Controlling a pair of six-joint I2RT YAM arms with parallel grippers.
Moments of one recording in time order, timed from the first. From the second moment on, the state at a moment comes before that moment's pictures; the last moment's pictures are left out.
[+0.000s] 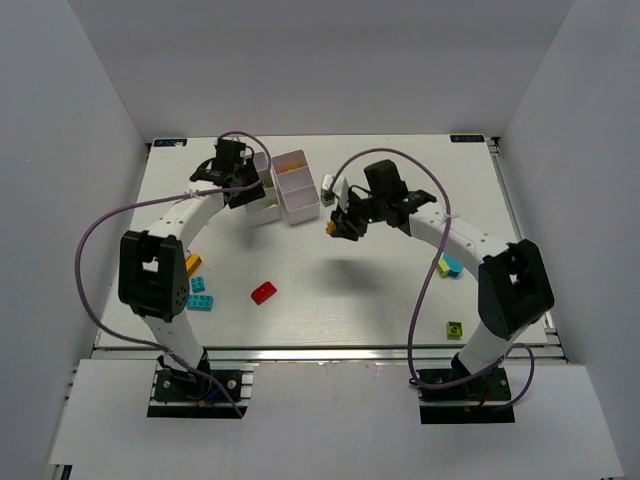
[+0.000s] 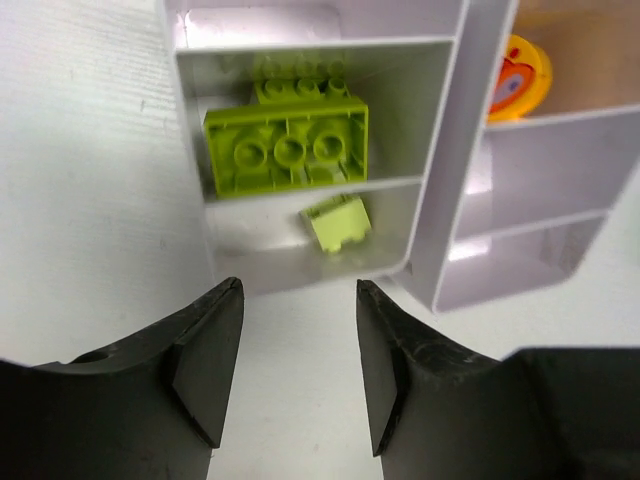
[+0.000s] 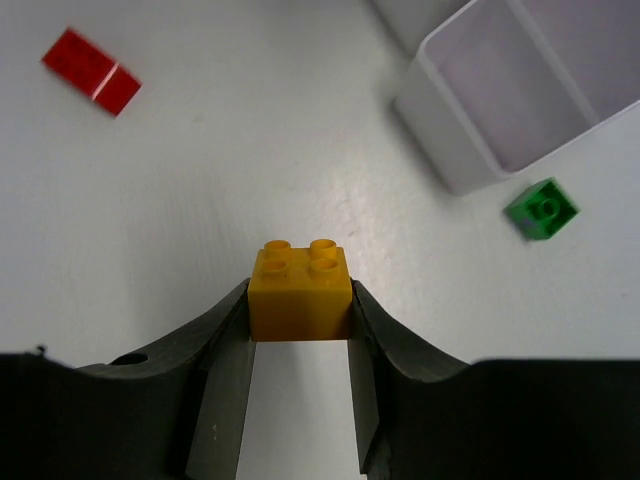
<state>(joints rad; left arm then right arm) -0.23 1.83 1.46 -0.49 -0.09 -0.50 0.58 1.65 1.23 -0.37 -0.61 -0.62</state>
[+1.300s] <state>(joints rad) -0.10 1.00 0.92 -0.58 -0.25 -0.51 0.62 2.29 1.87 0.29 -0.46 -0.74</state>
